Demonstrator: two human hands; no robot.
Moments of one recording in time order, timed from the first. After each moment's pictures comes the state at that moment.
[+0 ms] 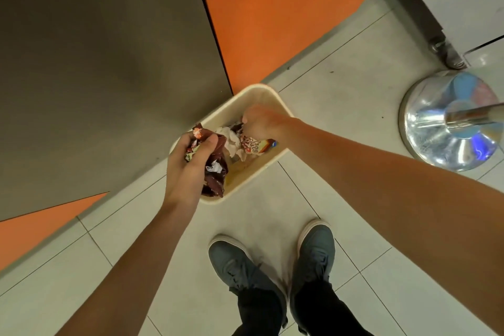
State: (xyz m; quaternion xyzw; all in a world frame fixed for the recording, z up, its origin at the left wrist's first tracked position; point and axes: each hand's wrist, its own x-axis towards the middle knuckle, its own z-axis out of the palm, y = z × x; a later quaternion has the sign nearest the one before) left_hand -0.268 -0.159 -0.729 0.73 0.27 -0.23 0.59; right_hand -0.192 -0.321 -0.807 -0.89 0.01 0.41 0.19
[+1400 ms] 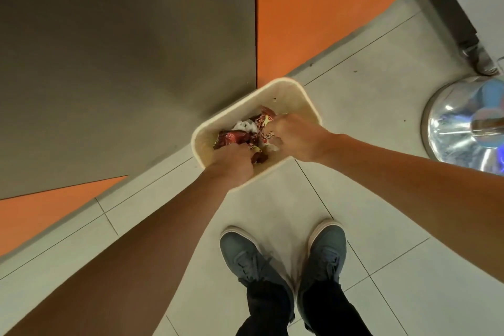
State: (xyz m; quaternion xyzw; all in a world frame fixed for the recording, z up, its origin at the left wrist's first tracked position) left_hand -0.249 -0.160 -0.822 0.88 -0.19 -0.43 0.00; right_hand -0.235 -0.333 -0.797 -0.91 -0.14 0.34 0.20
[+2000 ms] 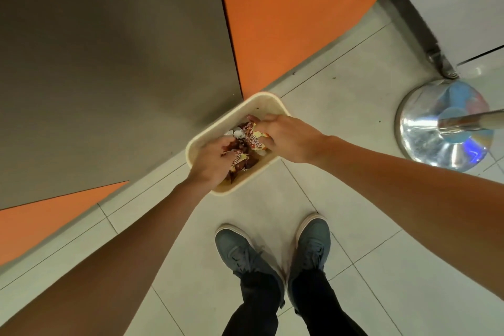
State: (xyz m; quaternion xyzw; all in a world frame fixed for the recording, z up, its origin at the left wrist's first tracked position) left_hand -0.253 -0.151 -0.761 0.85 0.08 -0.36 0.37; right_hand -0.242 -0.353 -0.726 -0.92 -0.16 0.29 0.22
